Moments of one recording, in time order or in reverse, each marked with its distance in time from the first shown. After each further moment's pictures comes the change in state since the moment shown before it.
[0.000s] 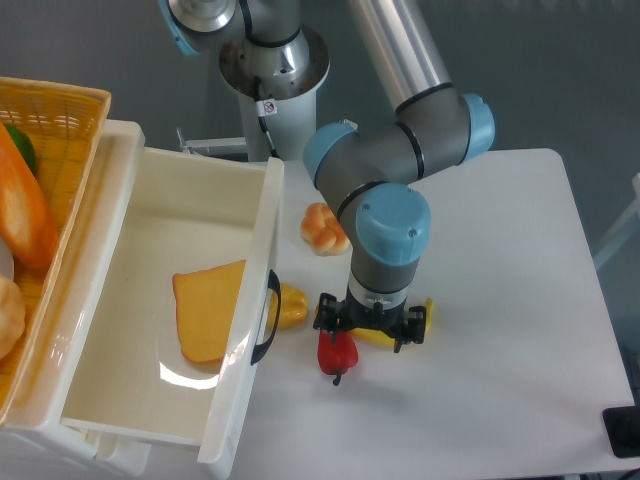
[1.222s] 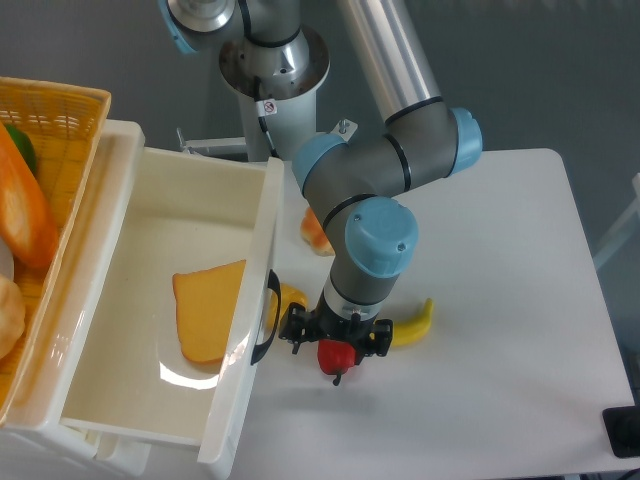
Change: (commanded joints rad) arm -0.028 0.000 -0.008 -0.006 -0.095 -0.052
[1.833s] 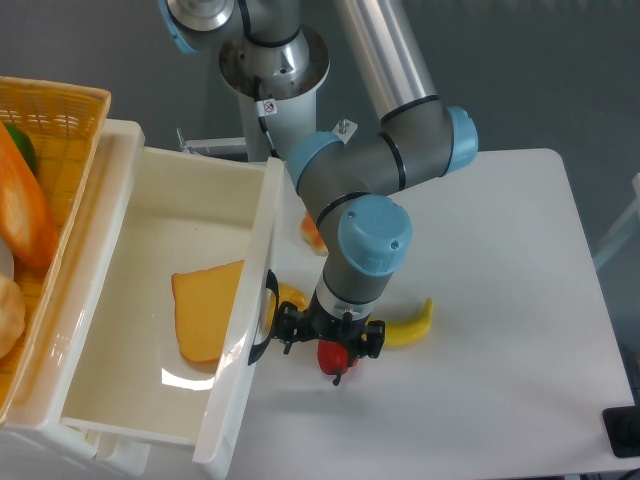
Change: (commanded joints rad) arm -0.011 0.015 0.003 -0.014 -0.014 0.008
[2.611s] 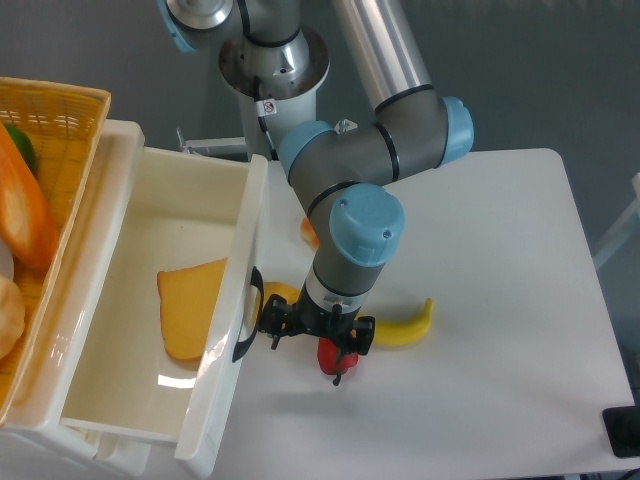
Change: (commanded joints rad) arm -0.021 0.026 -0.002 -0.023 -0.021 0.002
